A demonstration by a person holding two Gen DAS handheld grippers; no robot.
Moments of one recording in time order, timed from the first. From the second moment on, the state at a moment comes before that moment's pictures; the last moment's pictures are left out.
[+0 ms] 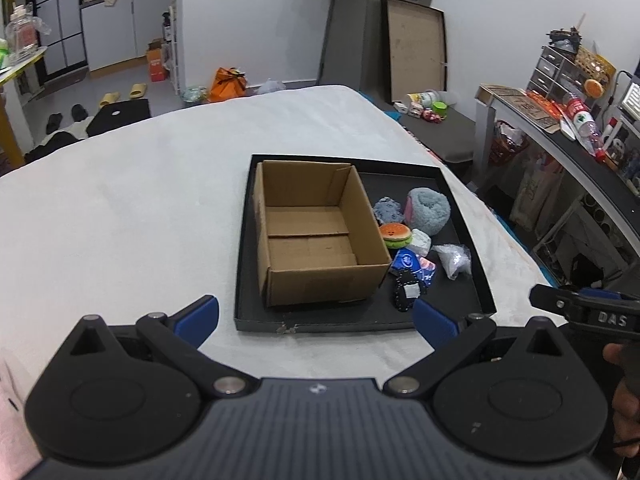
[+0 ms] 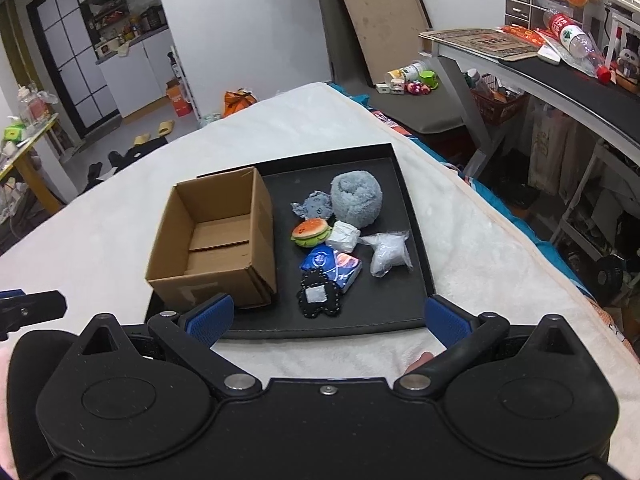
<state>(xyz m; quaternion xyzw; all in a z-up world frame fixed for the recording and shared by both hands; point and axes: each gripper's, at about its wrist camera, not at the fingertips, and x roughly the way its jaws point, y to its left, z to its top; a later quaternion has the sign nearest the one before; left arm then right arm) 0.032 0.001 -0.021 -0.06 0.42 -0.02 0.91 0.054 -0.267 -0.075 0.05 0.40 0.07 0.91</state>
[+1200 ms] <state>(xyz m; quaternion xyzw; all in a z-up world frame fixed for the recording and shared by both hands) 0.124 0.013 -0.084 -0.07 0.45 0.06 0.89 0.157 -0.273 -0.116 0.06 0.41 0.09 0.91</state>
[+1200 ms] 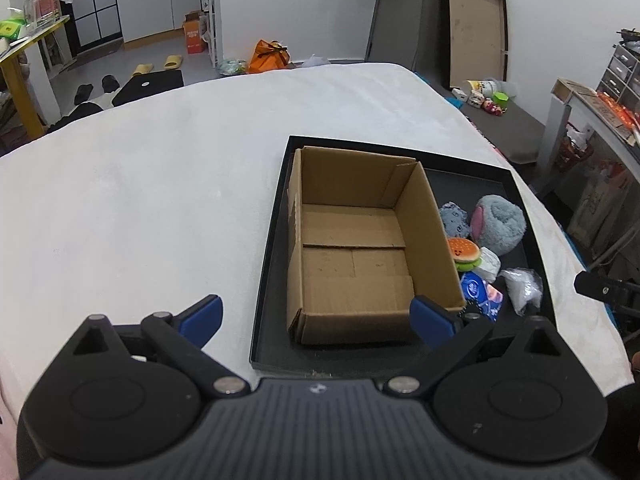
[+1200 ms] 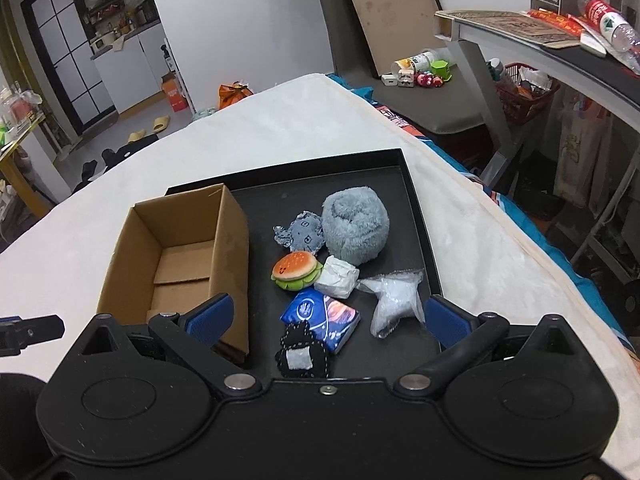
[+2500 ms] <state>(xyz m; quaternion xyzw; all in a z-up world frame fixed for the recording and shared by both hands) 0.207 0.004 -0.165 -0.03 0.50 0.13 0.85 0.276 -0.273 -0.170 0.06 0.41 0.06 0.91</state>
